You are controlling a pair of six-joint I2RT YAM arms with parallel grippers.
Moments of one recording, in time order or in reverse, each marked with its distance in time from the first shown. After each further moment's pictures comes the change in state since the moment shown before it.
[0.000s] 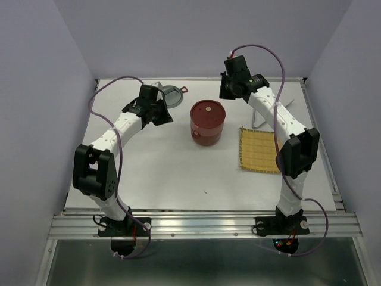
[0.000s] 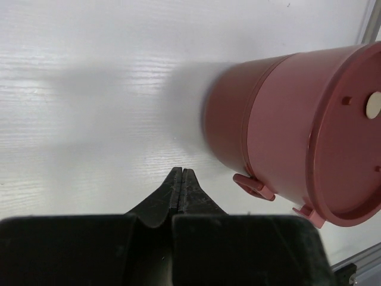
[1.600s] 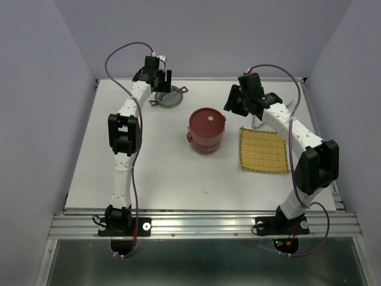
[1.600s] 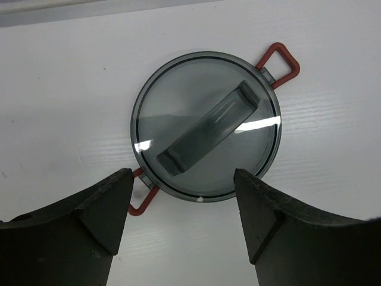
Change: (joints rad) left arm 0.138 0.804 1.068 -0.205 -0.142 0.470; right arm -0.061 -0.221 -0.387 0.180 -0.075 0.189
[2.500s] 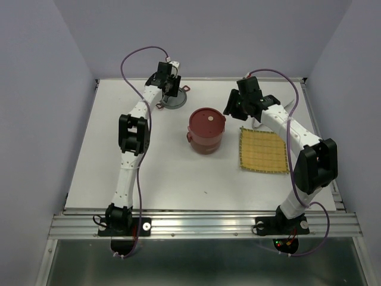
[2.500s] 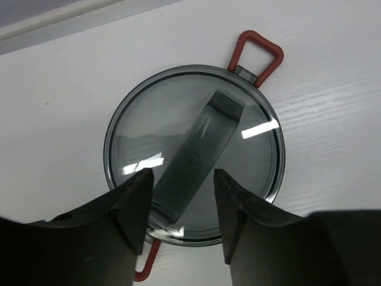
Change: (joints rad) left arm -0.064 0.147 0.088 0.076 -0.021 0.103; right arm 0.000 0.010 -0.045 -0.006 -0.018 0.030
